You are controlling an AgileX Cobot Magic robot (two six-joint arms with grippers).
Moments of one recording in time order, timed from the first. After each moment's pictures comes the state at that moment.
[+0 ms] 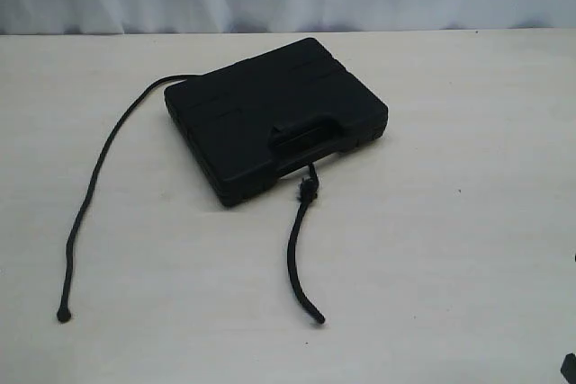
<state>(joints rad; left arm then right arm) 0.10 0.00 0.00 -0.19 0.36 0.00 0.08 0.00 0.00 0.28 0.36 -0.38</state>
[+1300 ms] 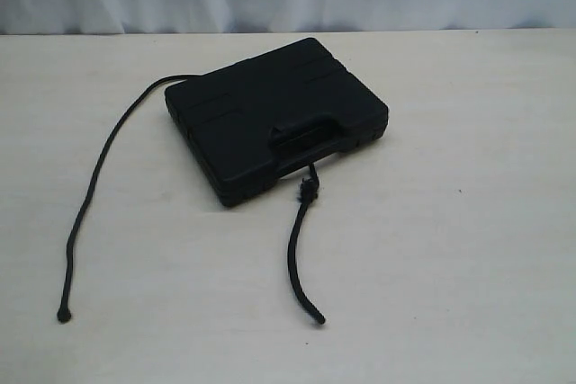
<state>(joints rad) 0.10 0.00 0.00 -0.19 0.36 0.00 0.08 0.00 0.00 0.34 -0.34 0.32</state>
